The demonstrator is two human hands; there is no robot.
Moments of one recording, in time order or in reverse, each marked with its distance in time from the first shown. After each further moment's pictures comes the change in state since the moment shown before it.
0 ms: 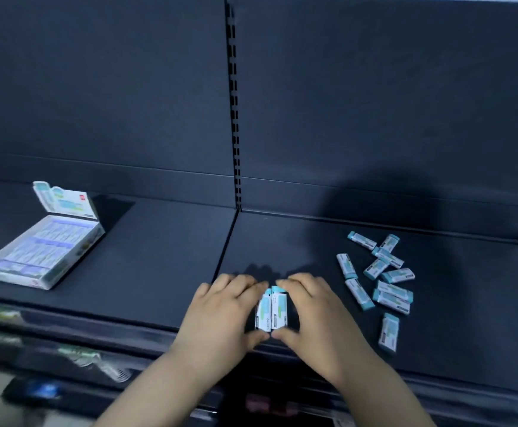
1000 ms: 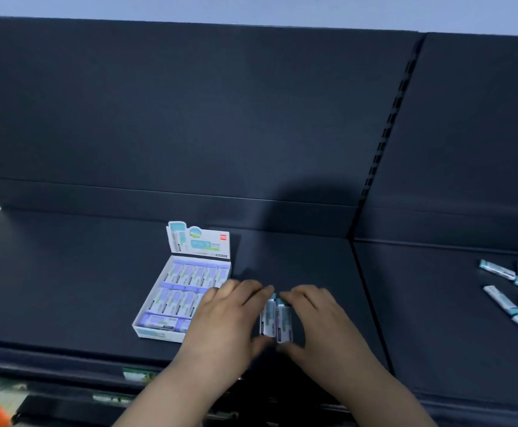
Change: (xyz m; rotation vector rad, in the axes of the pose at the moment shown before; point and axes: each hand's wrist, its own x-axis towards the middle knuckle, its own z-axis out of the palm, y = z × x) left_hand -0.050 -0.282 -0.049 -0.040 0.172 0.076; right_hand 0.146 -0.224 0.101 0.032 0.033 0.029
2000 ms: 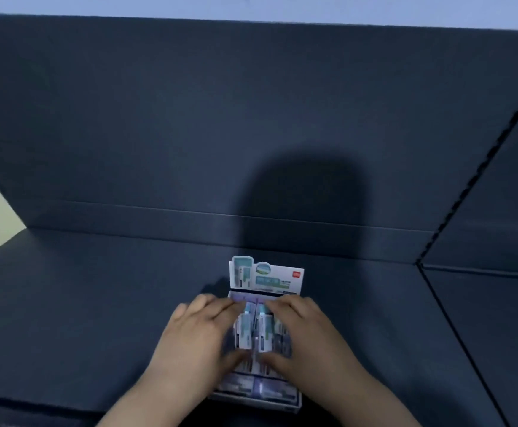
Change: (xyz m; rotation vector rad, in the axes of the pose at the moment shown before) left_hand -0.004 -0.157 -0.024 0.019 -0.233 -0.079; right_hand 0.114 -0.072 0.066 0.069 -0.051 -0.061
